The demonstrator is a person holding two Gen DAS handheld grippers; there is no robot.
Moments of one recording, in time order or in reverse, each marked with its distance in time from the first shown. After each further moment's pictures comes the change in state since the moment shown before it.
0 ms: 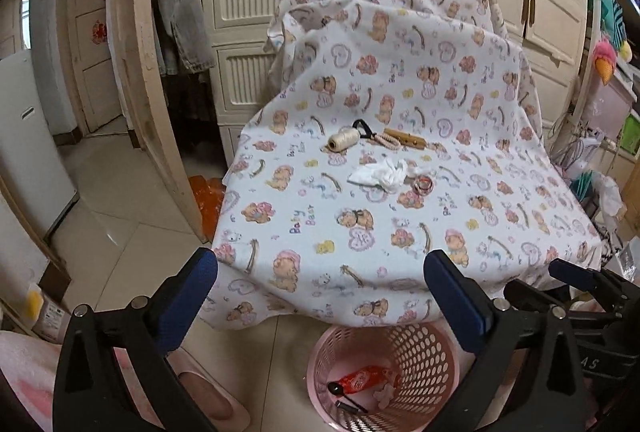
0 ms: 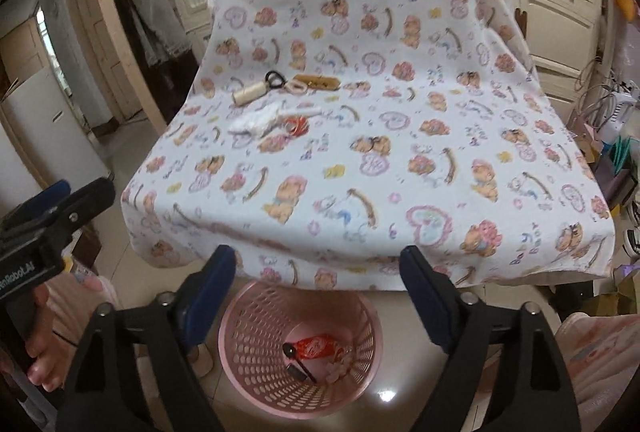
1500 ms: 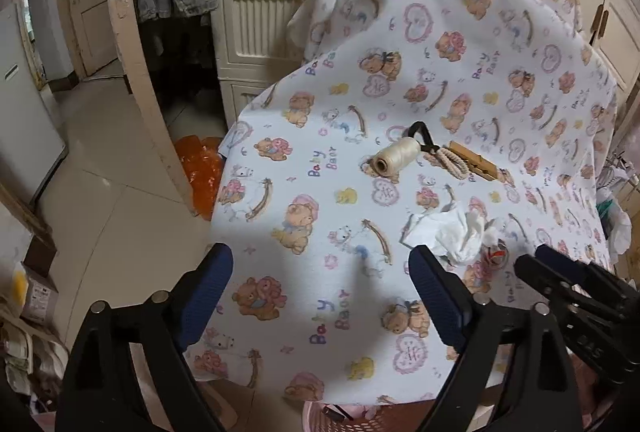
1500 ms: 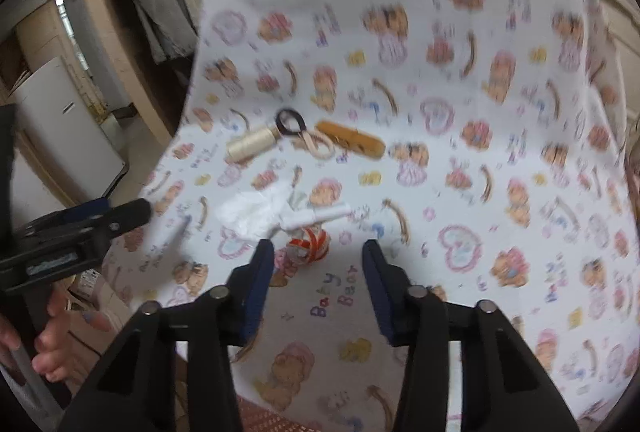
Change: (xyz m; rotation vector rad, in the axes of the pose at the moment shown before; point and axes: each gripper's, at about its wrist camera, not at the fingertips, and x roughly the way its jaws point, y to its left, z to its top) left arm 0.133 0.033 0.075 -0.114 0.230 0.024; right arm 0.106 0.003 0.107 -0.080 0.085 0.104
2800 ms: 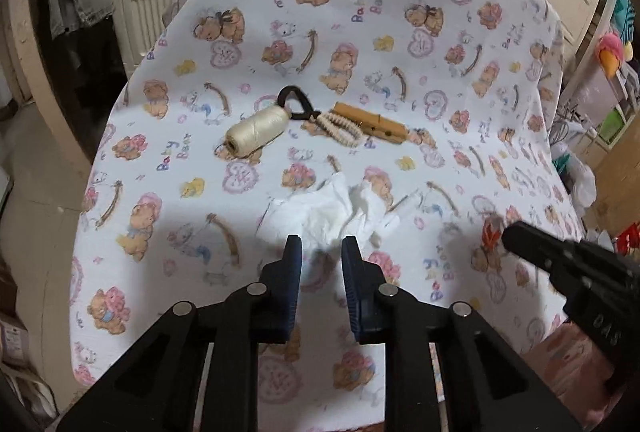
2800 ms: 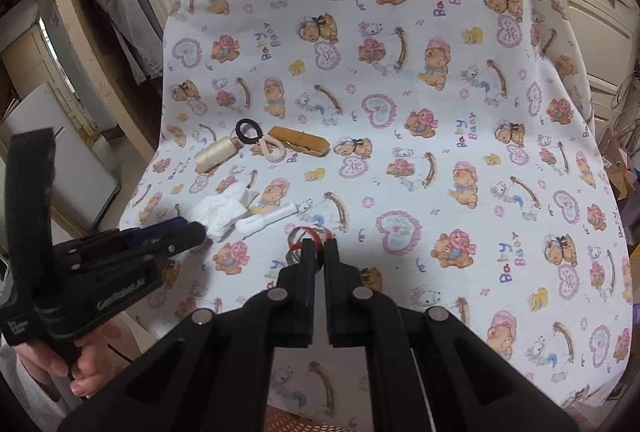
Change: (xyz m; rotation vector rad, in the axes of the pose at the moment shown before) left arm 0.031 -0.078 -0.010 0.138 0.049 -0.199; right arm -0.032 -0.038 -0.005 0.074 -0.035 -0.013
